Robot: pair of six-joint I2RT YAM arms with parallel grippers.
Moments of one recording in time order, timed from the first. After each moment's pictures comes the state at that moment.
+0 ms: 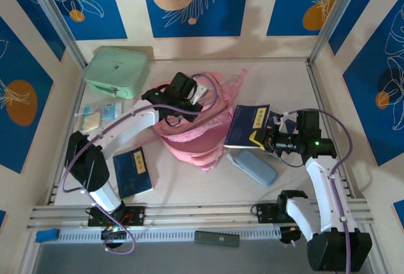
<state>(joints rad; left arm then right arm) -0.70 1.66 1.49 -0.72 -0.02 -0.01 -0.04 0.85 0.77 -0.88 -0.92 0.65</state>
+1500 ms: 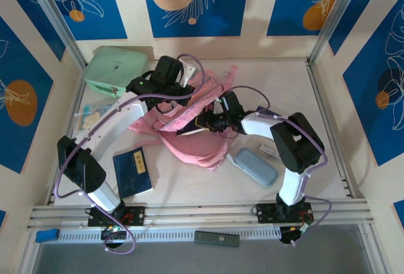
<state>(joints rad) -0.61 1.63 1.63 -0.75 0.02 -0.05 0.53 1.83 1.01 0.05 -0.56 0.81</state>
